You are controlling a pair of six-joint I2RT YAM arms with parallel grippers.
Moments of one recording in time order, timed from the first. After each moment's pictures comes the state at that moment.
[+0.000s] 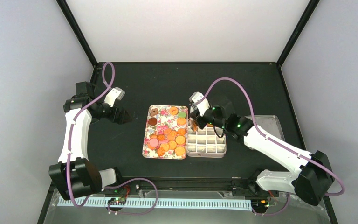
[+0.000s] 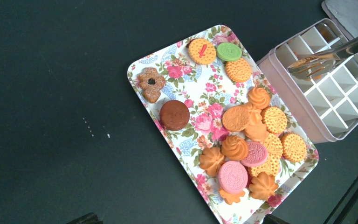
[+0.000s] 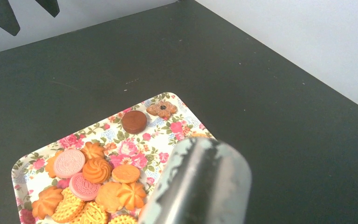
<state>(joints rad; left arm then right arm) 0.26 1.23 1.12 -1.06 0.70 0.61 0.77 1.20 0.88 -0.13 -0.12 -0.11</state>
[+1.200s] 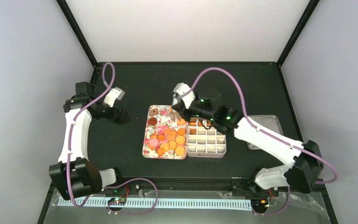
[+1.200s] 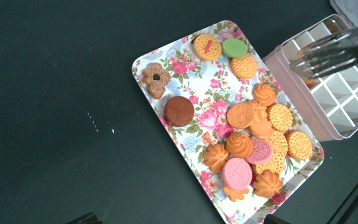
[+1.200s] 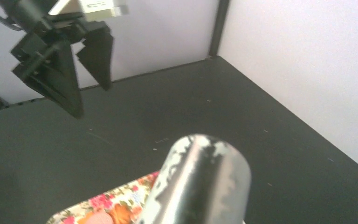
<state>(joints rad) 0.26 1.23 1.12 -1.06 0.69 0.61 0.85 1.30 1.08 -0.10 -0.15 -0.12</state>
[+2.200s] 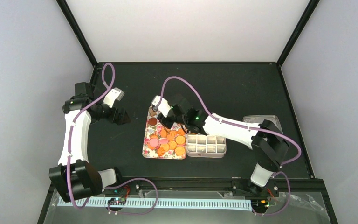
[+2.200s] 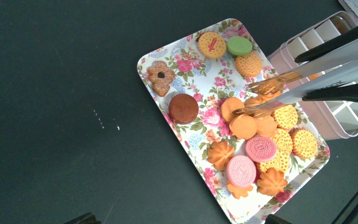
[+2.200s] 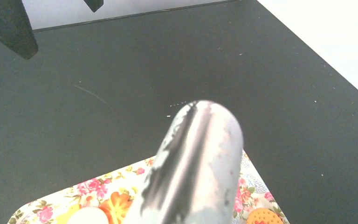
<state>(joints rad) 0.26 1.21 1.12 -1.07 0.66 0.61 0.98 1.70 1.22 -0.04 -0.05 -0.16</state>
